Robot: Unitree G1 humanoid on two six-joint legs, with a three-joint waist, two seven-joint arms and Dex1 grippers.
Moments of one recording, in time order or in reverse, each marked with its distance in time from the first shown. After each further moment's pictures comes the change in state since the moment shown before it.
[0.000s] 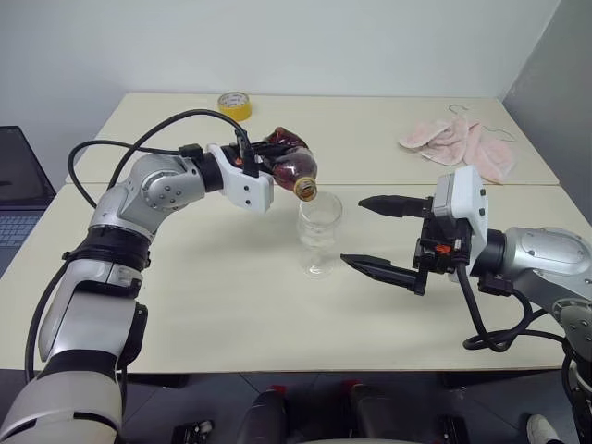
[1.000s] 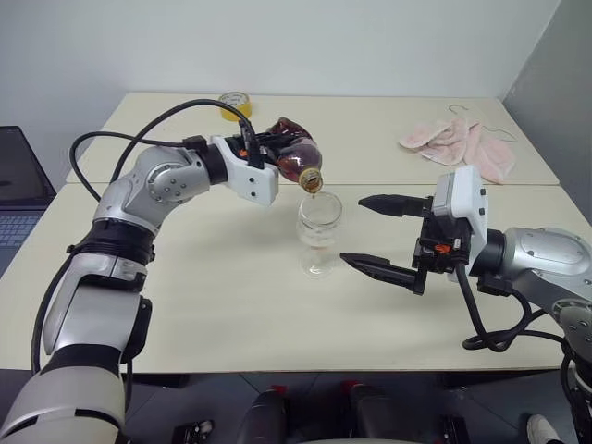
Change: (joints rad) left arm -0.035 -0.020 -0.003 -0.008 0.018 0.020 0.010; right arm 0.000 0.004 0.000 -0.003 0.001 0.000 -0.013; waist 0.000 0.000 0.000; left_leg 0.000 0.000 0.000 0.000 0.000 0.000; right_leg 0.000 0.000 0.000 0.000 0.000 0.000
